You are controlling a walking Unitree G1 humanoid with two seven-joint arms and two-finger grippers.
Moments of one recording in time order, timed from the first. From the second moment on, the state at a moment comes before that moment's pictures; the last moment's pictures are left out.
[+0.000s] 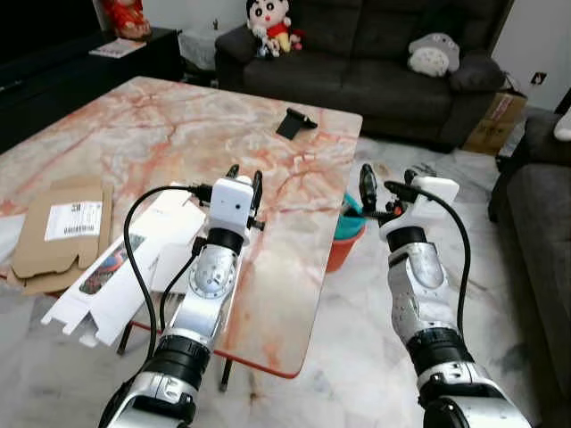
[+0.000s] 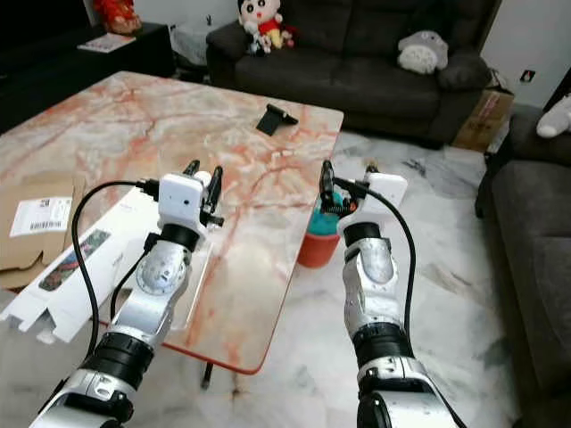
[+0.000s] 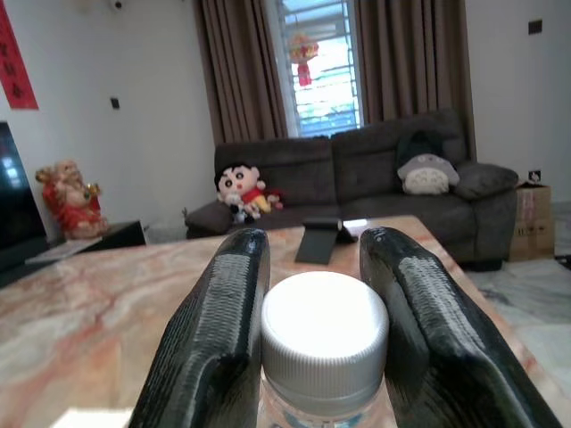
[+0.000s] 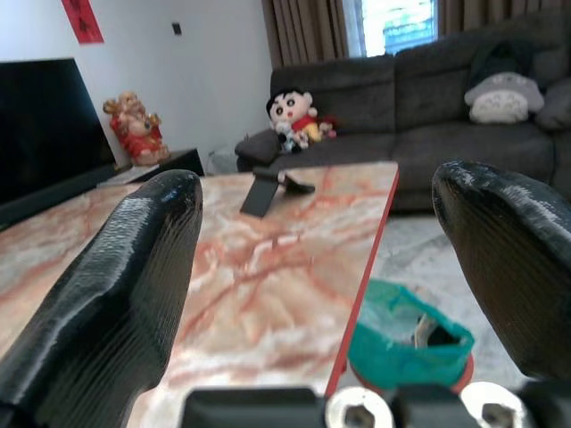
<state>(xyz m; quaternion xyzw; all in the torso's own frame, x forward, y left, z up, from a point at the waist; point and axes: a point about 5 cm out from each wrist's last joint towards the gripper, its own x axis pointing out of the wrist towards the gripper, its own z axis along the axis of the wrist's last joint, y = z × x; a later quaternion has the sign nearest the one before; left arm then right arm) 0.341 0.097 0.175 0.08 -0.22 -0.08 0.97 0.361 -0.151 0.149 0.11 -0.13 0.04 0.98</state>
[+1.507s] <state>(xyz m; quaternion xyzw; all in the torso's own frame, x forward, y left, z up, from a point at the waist) 0.326 0.123 0.069 0.08 0.02 -0.08 0.99 0.324 -0.203 0.055 0.08 0.07 -0.04 0.99</state>
